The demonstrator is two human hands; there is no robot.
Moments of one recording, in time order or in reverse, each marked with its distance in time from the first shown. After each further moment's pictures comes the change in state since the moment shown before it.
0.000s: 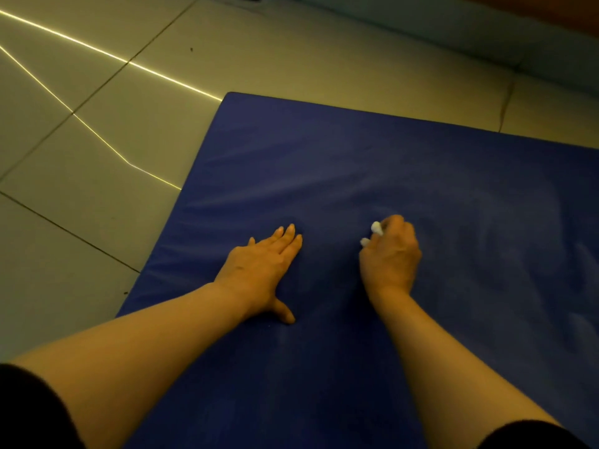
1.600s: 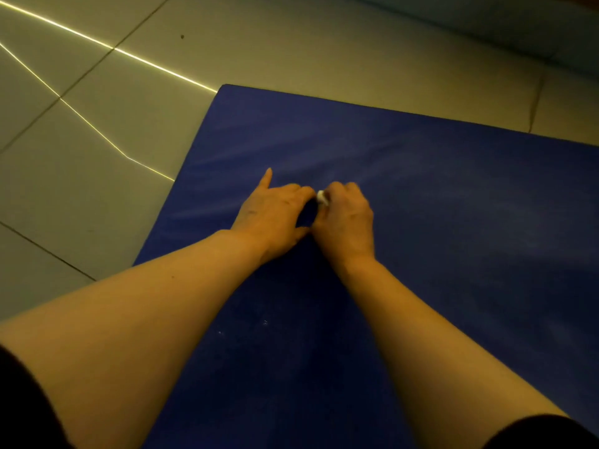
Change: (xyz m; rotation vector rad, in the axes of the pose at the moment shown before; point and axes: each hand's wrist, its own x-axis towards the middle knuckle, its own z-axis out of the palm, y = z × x) left_hand 0.079 -0.028 -0.050 -0.166 0.299 0.008; right_hand 0.042 -0.063 0.049 -0.012 -0.202 -0.301
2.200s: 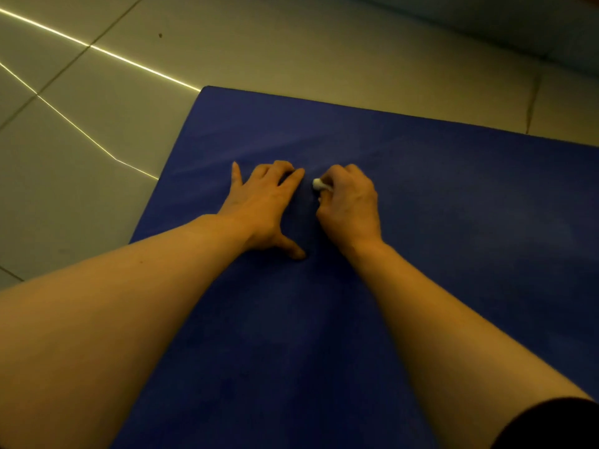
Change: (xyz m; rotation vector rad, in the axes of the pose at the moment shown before) left_hand 0.036 -0.018 -0.004 0.098 -0.120 -0.047; right_hand 0.046 0.015 -0.002 0.006 0.009 -0.051
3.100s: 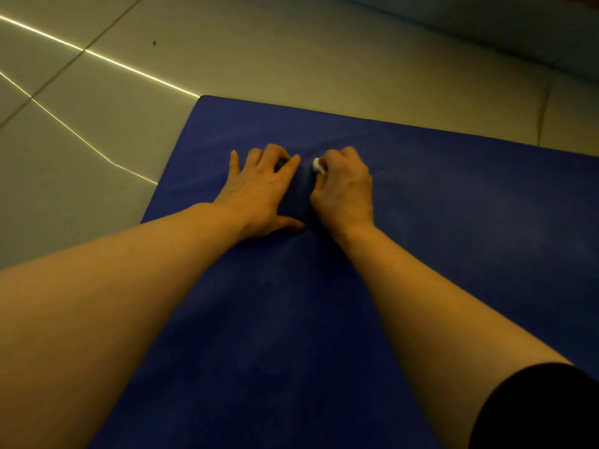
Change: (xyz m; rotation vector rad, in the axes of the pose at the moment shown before) left_hand 0.036 -0.023 -0.016 -0.013 0.102 0.002; right_hand 0.048 -0.009 0.014 -0.016 0.088 -0.039
